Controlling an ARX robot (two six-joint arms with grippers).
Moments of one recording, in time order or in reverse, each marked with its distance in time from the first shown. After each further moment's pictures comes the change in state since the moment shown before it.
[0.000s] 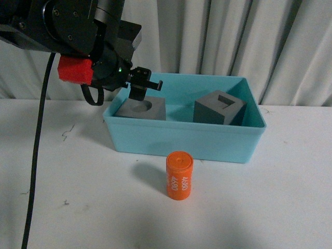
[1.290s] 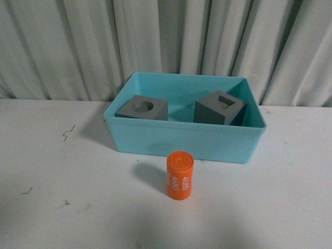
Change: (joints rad) left arm 0.676 -1.831 -1.426 0.219 0.600 -0.096; right arm 0.000 0.000 0.000 0.000 0.000 0.000
